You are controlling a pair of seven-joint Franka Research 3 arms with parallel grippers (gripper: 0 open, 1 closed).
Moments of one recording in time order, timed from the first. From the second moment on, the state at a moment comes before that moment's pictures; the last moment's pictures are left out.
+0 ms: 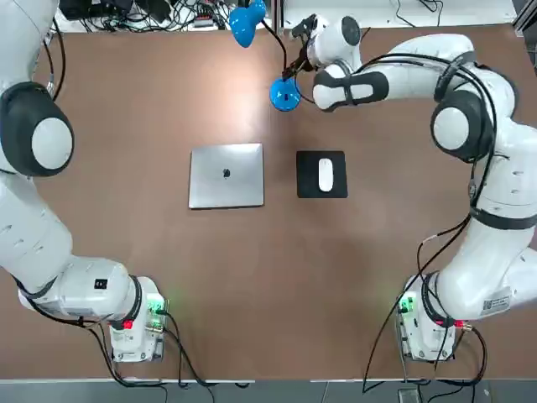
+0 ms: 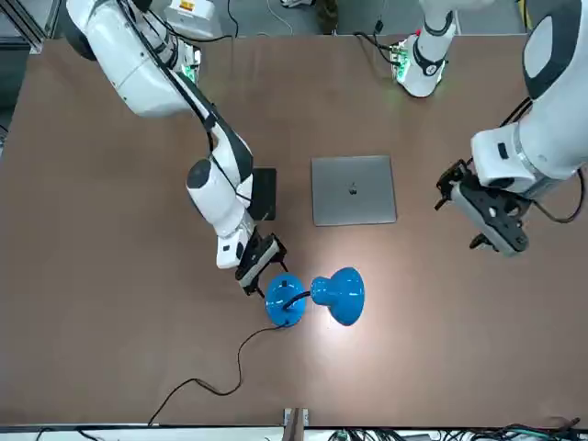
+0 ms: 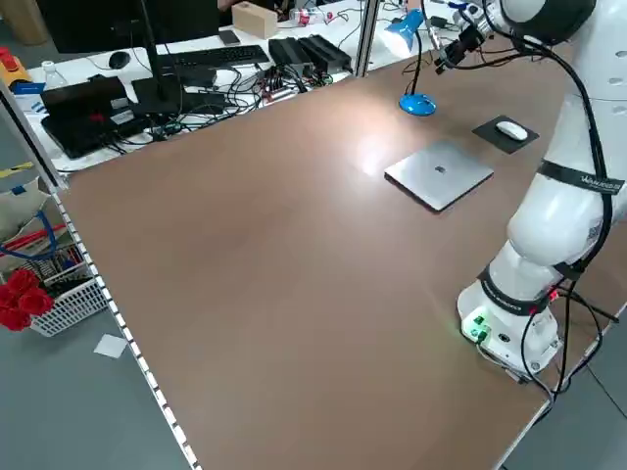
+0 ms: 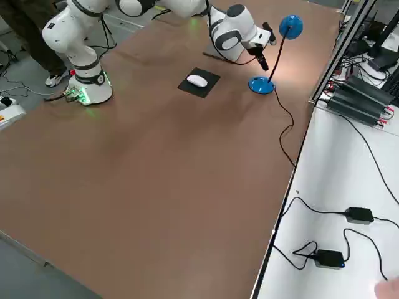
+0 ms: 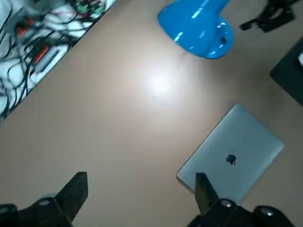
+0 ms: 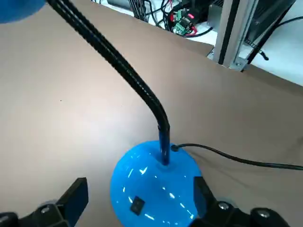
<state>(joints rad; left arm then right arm) -0.06 0.31 -0.26 -1.27 -0.08 1.71 0.65 0.21 0.79 0.41 -1.61 -0.23 2.98 -0.02</state>
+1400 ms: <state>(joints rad) -0.13 0.47 -0.36 -1.27 -0.23 2.04 1.18 0.32 1.11 0.32 -1.27 -0.25 3.06 -0.02</state>
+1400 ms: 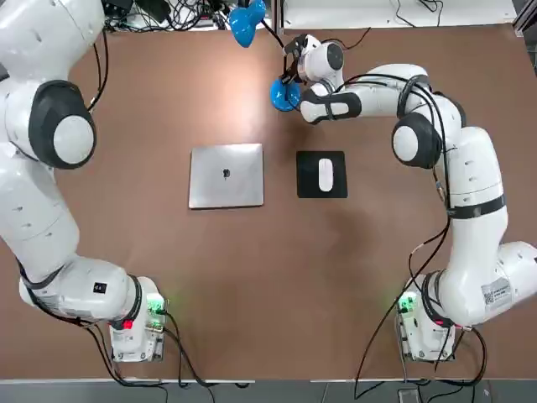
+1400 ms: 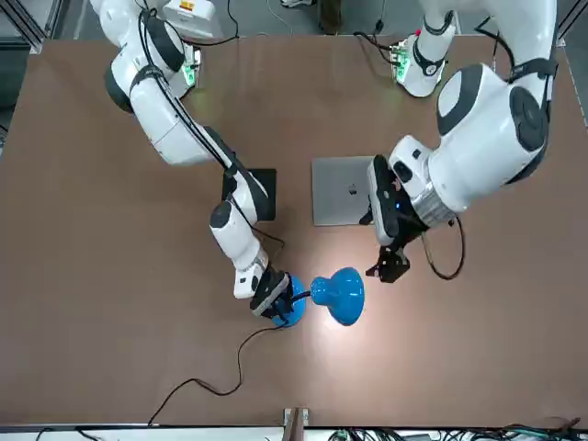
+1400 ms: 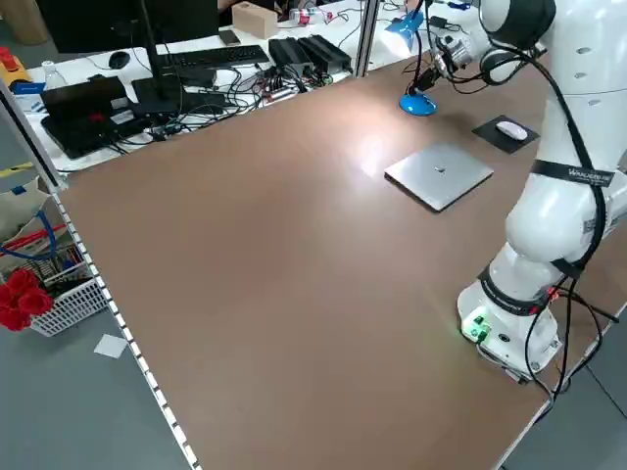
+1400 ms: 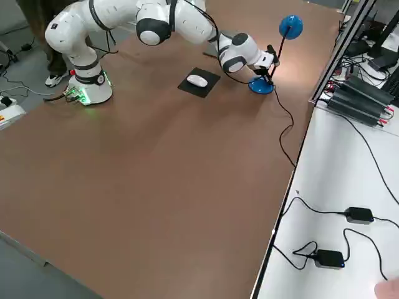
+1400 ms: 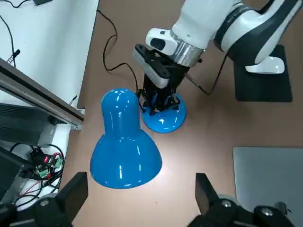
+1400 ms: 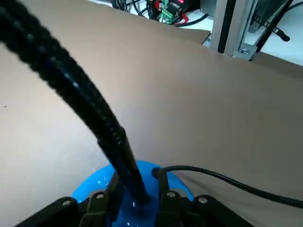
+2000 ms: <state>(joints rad) -0.15 0.55 -0.38 -1.27 -0.29 2.13 1.22 0.33 1.13 0.32 -1.27 -0.25 3.09 -0.02</state>
